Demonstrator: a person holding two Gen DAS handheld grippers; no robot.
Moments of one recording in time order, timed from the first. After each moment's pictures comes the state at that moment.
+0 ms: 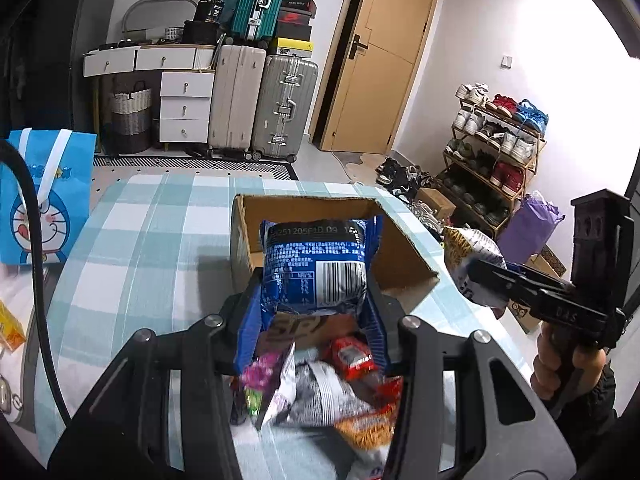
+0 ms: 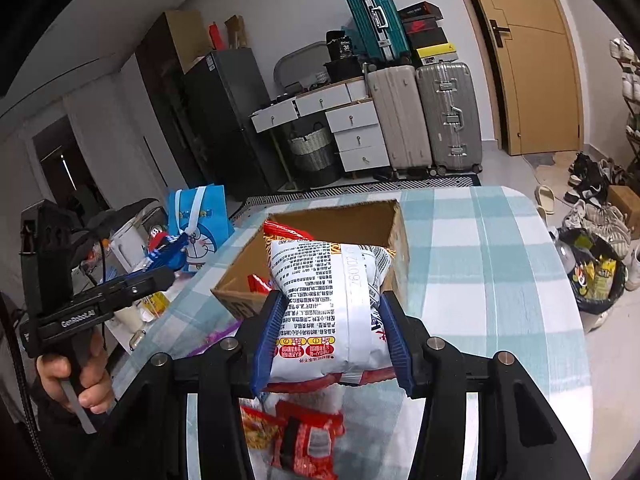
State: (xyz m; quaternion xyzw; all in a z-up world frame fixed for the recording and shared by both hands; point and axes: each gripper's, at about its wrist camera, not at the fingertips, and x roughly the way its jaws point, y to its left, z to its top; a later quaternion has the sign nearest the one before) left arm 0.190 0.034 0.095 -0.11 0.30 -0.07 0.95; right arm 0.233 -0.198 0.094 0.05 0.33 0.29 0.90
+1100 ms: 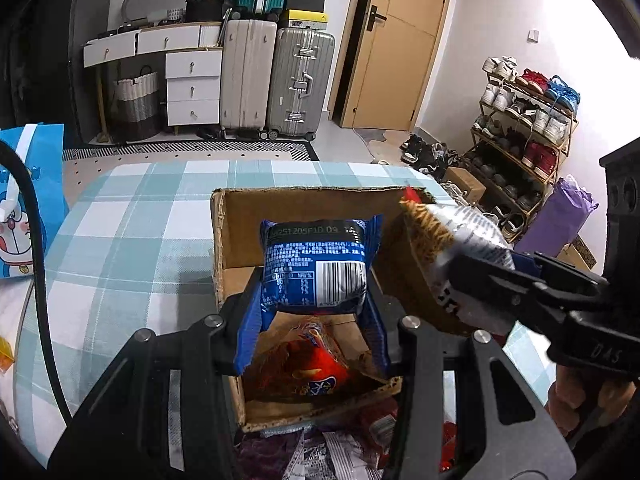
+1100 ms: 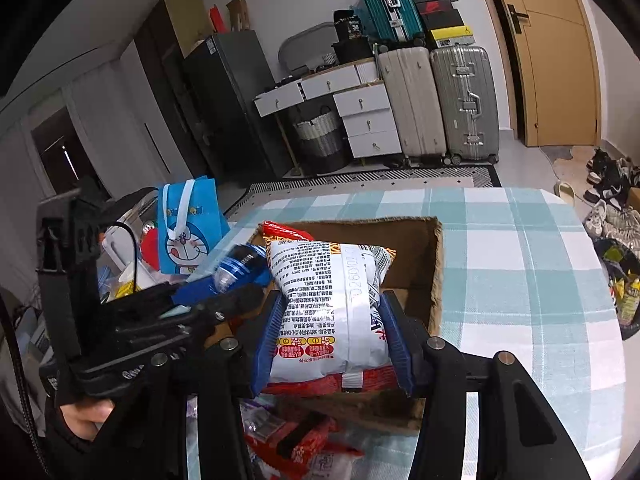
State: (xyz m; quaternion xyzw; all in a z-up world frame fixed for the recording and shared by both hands) left arm 0.312 0.018 0.030 -0.08 0.34 -0.03 0.94; right arm 0.318 -0.134 0.072 0.04 0.36 0.31 0.88
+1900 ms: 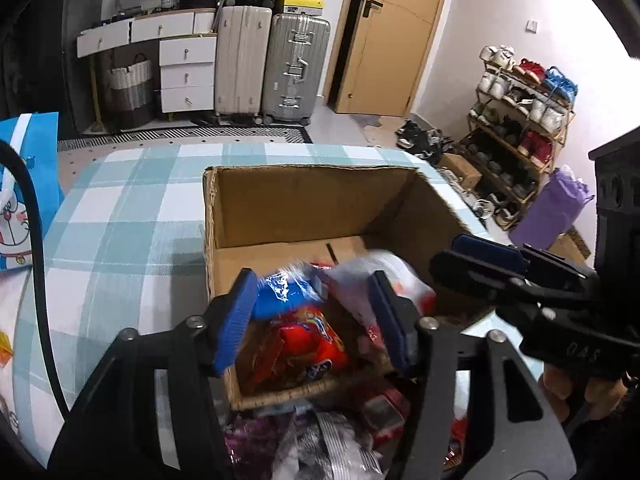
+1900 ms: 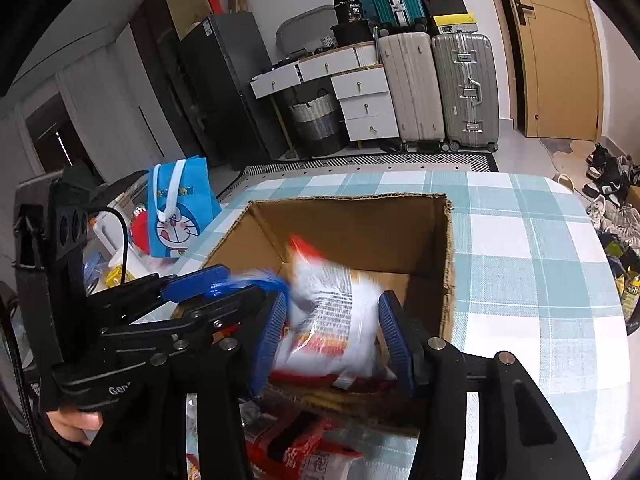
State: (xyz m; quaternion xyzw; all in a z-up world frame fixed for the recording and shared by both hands) left arm 0.306 0.019 0.024 -0.09 0.36 -0.05 0.93; right arm 0.335 -0.125 0.045 0.02 0.38 0.30 0.87
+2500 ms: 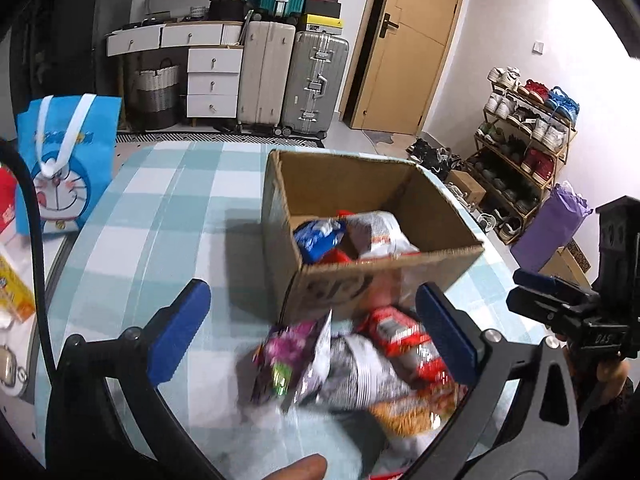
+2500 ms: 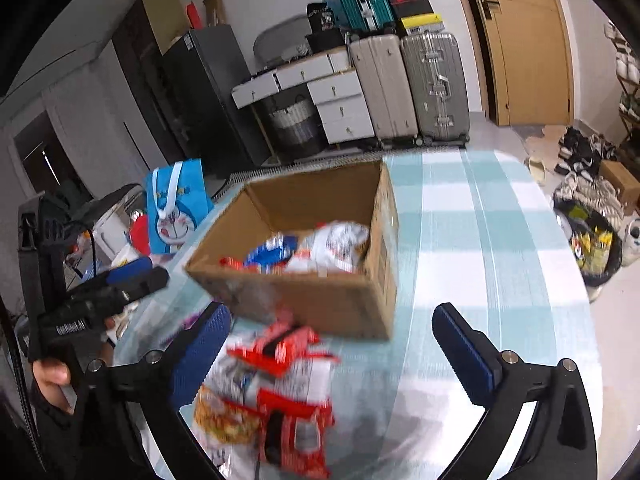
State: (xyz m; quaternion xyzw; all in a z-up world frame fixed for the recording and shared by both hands) left arm 0.190 0.052 0.041 -0.10 0.34 -0.02 0.94; right arm 0.254 -0.192 0.054 0.04 0.39 0.26 0.88
